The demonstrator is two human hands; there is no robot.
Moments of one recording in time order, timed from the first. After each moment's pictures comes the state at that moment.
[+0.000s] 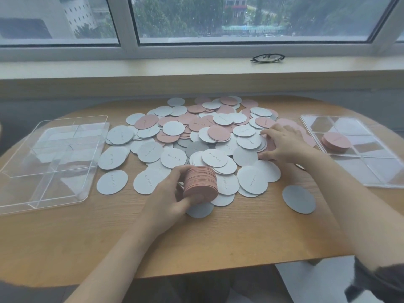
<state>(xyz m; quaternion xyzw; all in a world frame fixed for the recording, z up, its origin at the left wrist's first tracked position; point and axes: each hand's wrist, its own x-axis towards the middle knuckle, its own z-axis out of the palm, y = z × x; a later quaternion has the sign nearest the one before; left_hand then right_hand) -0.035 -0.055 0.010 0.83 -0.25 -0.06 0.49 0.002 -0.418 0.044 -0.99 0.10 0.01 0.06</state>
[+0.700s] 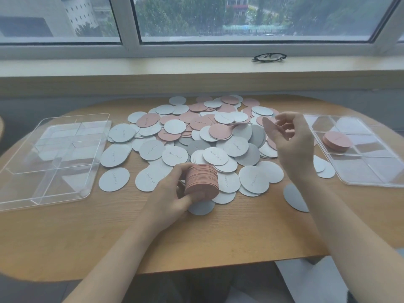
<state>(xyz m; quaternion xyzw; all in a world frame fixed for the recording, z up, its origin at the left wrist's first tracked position) -0.034 -0.055 0.011 0.82 -0.25 -0.06 0.51 -0.043 -0.353 0.057 -0.80 0.10 -0.41 0.44</state>
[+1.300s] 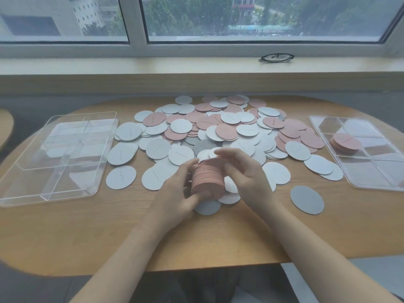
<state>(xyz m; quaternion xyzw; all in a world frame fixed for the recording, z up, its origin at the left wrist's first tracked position) -0.031 -0.056 0.002 0.81 -0.25 -0.05 0.52 -0.067 -0.251 0.032 -0.77 -0.05 -0.16 0.61</state>
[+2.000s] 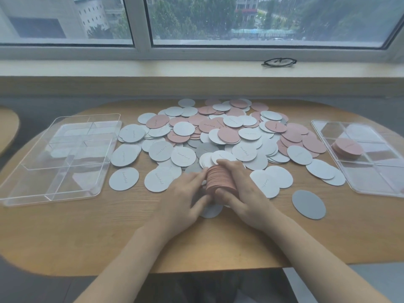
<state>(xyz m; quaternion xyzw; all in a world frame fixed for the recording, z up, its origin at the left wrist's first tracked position) -0.030 -0.056 -0.007 0.87 -0.36 0.07 0.33 -0.080 -0.258 0.015 -0.89 -0.15 -0.12 0.41</state>
